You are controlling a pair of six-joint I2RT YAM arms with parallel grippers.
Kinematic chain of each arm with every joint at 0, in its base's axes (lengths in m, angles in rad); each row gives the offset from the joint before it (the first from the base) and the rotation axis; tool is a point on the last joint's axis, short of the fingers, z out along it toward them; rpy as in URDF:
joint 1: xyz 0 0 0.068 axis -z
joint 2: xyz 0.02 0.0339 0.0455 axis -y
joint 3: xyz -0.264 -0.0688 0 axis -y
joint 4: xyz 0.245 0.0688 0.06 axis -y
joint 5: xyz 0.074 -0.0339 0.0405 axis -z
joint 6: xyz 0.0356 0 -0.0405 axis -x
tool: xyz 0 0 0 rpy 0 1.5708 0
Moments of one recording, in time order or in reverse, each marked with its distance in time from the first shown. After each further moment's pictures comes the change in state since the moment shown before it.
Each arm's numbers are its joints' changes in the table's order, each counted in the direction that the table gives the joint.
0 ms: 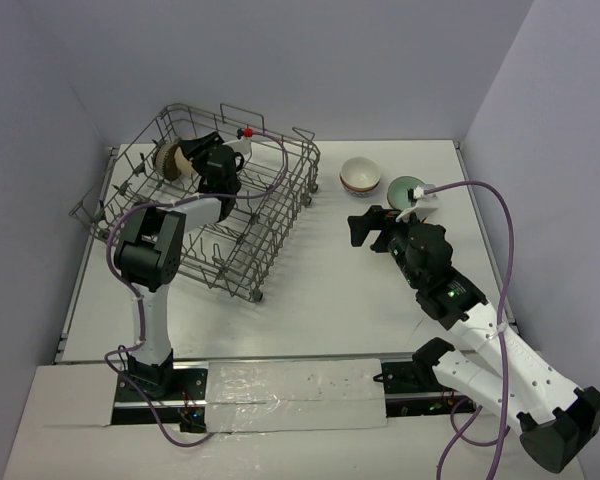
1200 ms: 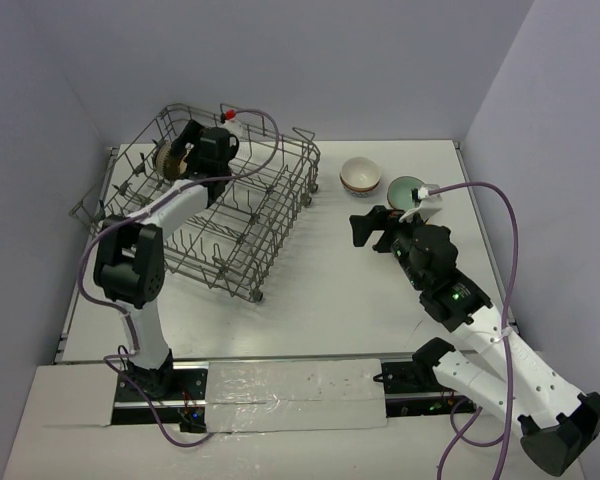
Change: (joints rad) left arm -0.008 0.168 0.095 -0.600 0.117 0.579; right arm 0.000 0.027 0.014 -0.023 -0.003 0.000
